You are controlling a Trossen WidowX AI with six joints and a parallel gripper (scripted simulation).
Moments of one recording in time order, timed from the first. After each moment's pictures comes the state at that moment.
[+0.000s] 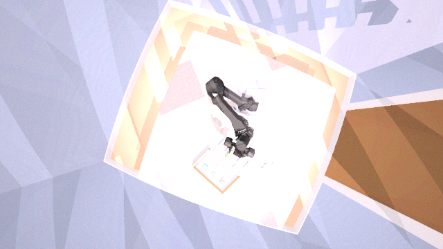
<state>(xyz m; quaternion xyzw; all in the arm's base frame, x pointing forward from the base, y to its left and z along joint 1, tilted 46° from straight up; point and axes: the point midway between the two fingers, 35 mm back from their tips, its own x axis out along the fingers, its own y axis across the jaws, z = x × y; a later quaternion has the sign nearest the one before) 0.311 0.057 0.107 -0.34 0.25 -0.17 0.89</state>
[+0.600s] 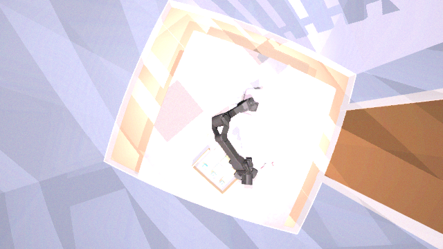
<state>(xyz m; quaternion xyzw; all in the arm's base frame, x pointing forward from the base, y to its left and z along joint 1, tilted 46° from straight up) 0.408 0.071 0.024 -0.19 0.47 -0.28 0.82</state>
